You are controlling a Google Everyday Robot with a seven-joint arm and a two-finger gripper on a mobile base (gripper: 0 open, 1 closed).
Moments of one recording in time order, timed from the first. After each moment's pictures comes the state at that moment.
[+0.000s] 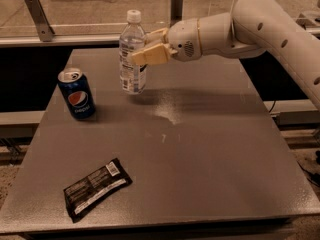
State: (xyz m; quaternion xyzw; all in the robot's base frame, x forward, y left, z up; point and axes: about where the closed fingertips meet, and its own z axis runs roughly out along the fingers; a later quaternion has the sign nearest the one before) arm 0.615 0.041 0.956 -0.52 0.60 0.39 0.47
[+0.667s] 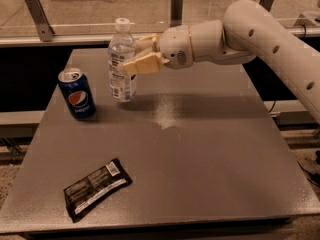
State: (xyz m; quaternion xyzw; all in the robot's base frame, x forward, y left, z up) arm 0.590 0.064 0.950 -0.56 0.56 0.40 0.47
